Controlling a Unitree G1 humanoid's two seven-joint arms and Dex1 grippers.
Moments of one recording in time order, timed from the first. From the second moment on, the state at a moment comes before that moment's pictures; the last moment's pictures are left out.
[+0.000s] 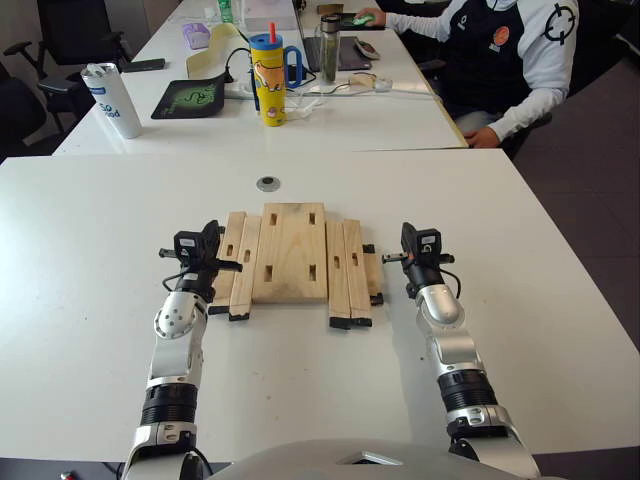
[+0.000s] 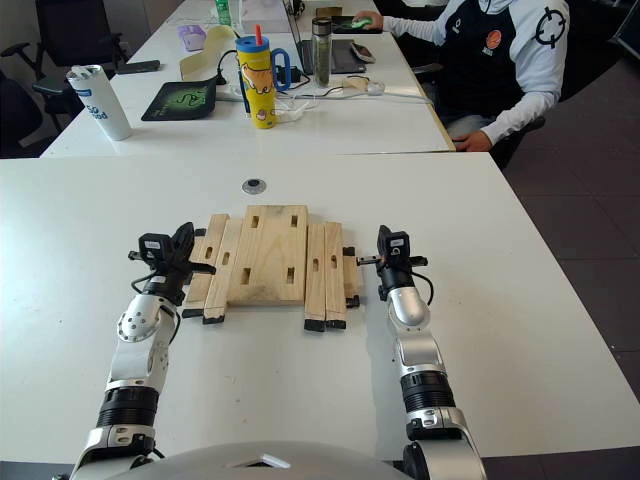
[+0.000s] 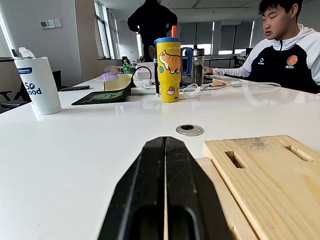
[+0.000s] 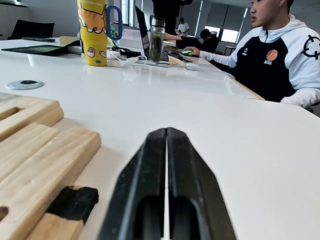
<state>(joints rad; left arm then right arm) -0.11 0.18 0.15 0.21 -0.12 -0.18 -0.22 -0.20 -0.08 -0.03 0.32 -0.03 -0.15 0.05</state>
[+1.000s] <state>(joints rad) -0.12 0.43 0.16 0.21 -0.28 0.39 -0.55 -0.25 -0.08 -0.02 0.37 -0.04 -0.17 0.03</state>
